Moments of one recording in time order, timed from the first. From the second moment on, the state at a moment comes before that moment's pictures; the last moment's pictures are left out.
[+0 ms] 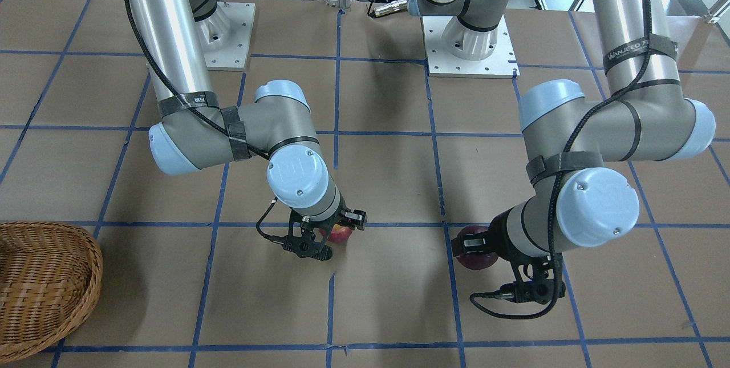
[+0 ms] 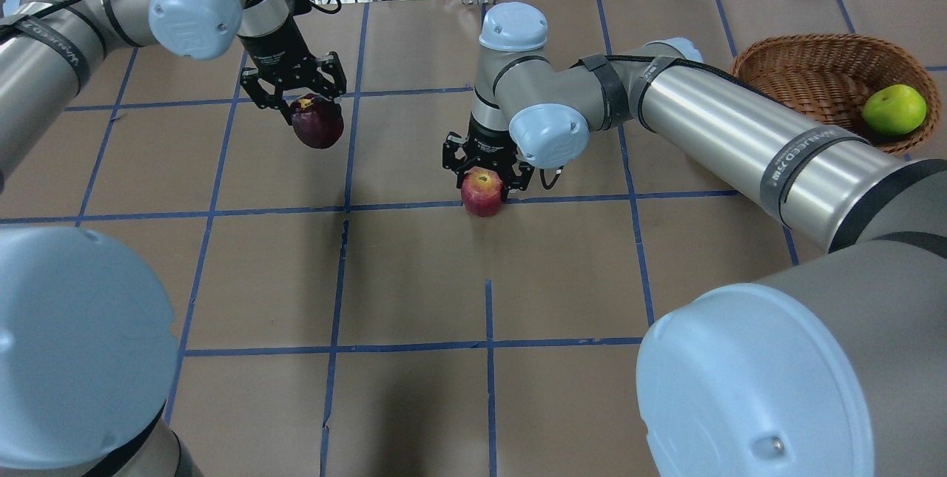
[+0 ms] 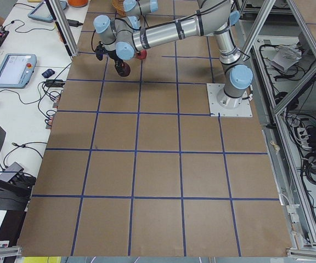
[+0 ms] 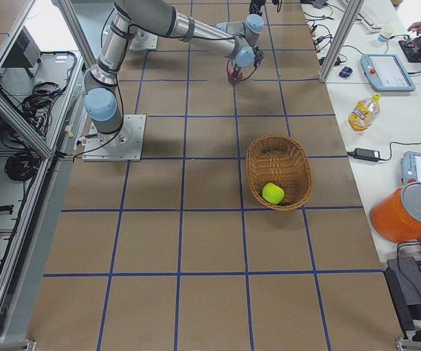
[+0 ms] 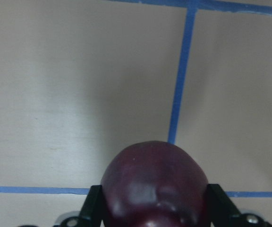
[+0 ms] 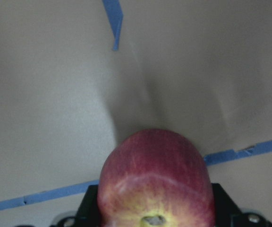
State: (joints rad) left arm -1.54 -2.11 -1.35 -1.42 1.50 -0.09; right arm 1.87 -0.96 1.51 -2.01 -1.36 0.60
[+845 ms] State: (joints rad) left arm -1.84 -2.15 -1.36 -1.27 1.51 -0.52; right arm 1.45 -1.19 1.46 -1.66 -1.46 0.18
